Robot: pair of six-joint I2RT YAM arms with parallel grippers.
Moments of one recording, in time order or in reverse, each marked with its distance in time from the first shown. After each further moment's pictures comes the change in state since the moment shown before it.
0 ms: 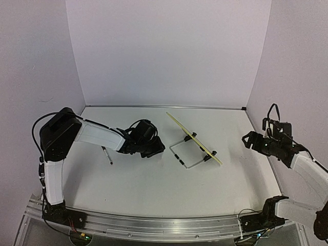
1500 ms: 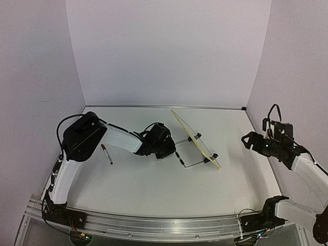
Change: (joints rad) left arm -0.018 0.289 0.262 0.086 0.045 -0.116; right arm 0.000 -0.036 -0.009 -0.013 -0.037 0.009
